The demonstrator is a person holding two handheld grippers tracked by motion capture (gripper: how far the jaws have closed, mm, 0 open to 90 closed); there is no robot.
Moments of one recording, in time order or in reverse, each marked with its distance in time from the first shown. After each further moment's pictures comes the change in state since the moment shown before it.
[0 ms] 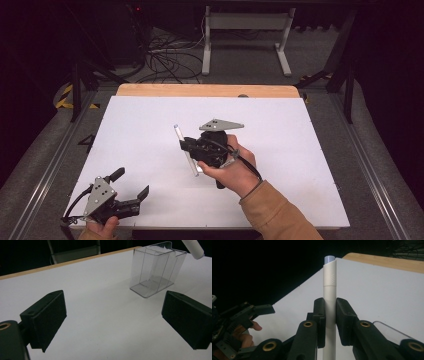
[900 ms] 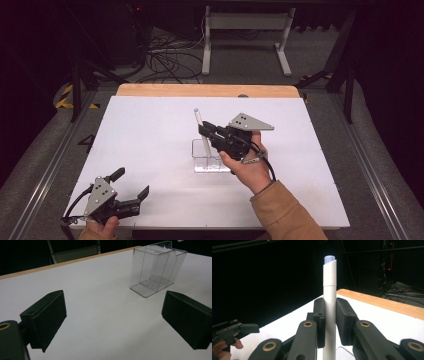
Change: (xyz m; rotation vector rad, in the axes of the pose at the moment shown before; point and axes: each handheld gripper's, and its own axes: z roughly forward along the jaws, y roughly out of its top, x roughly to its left) left arm 0.000 0.000 0.000 0.002 -0.001 -0.002; right arm -0.049 -0.007 -0.024 -0.274 0.025 -0.104
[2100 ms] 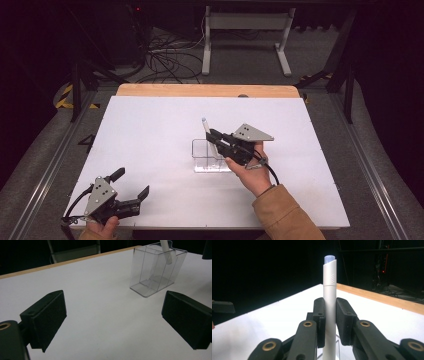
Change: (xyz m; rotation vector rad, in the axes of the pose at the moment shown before) left arm 0.000 0.000 0.001 0.003 -0.002 -0.001; right arm -0.029 -0.048 0.004 0.000 -0.029 -0.066
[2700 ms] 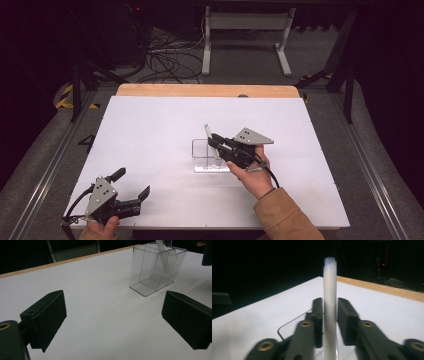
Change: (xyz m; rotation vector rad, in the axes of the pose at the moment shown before) left arm 0.000 0.000 0.000 0.009 -0.001 0.003; right arm -0.006 -0.014 -0.002 0.022 0.000 0.023
